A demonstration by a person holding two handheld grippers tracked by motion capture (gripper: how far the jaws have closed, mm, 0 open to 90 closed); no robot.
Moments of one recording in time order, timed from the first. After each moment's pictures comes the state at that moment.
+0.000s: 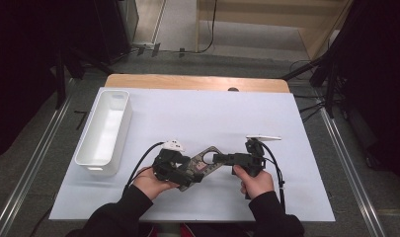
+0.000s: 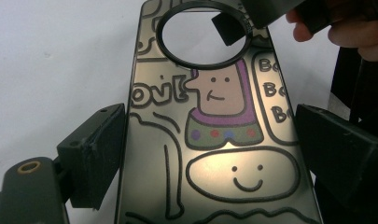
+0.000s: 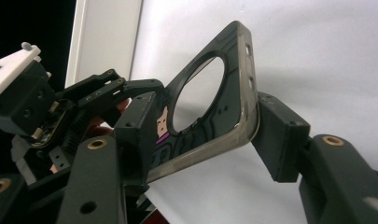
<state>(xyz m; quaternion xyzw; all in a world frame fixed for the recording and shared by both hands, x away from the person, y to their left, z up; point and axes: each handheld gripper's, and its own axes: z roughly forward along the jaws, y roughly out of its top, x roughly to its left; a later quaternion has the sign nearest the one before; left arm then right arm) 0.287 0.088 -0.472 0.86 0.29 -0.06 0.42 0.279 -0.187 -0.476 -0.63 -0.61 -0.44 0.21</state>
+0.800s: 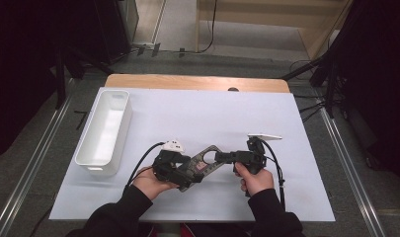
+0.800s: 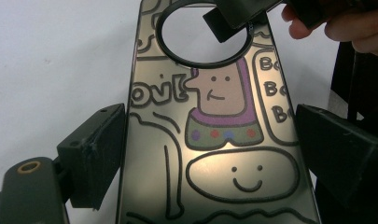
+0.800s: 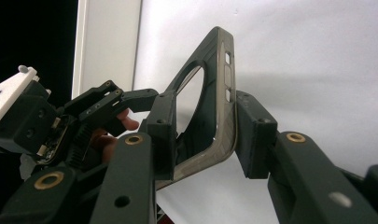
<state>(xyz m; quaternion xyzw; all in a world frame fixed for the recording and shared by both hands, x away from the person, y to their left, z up) 0.285 0.087 -0.471 0.86 0.29 -0.05 0.42 0.285 -0.192 -0.479 -0.64 -0.59 -0.43 0.24</state>
